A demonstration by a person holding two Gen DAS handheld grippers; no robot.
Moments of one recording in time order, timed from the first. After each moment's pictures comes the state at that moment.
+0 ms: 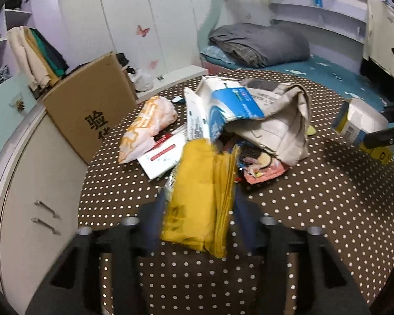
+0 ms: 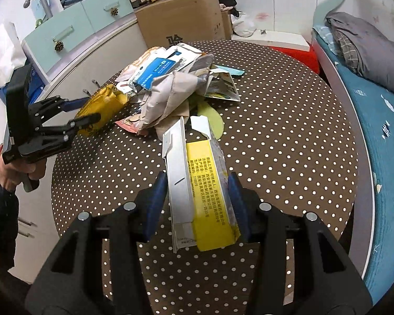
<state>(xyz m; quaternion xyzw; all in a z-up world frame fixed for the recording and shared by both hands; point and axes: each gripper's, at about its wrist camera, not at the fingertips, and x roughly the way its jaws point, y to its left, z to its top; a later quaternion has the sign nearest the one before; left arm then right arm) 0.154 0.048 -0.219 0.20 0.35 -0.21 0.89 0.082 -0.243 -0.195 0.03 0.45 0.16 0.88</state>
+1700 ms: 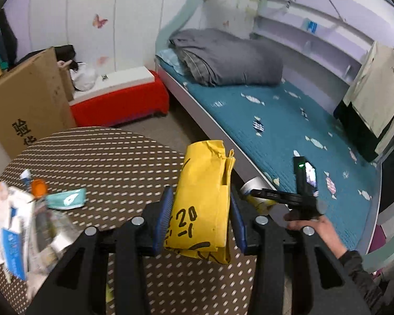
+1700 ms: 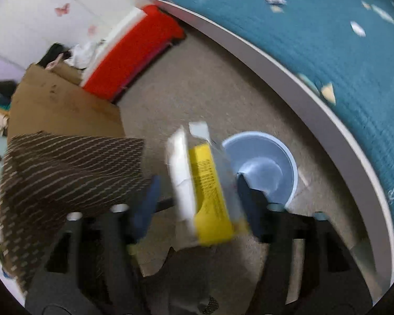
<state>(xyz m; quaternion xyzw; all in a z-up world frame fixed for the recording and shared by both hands) 0.224 -0.277 -0.187 0.08 0.41 -0.29 0.86 0.192 -0.618 -0.391 0.36 0.49 -0.11 0.79</state>
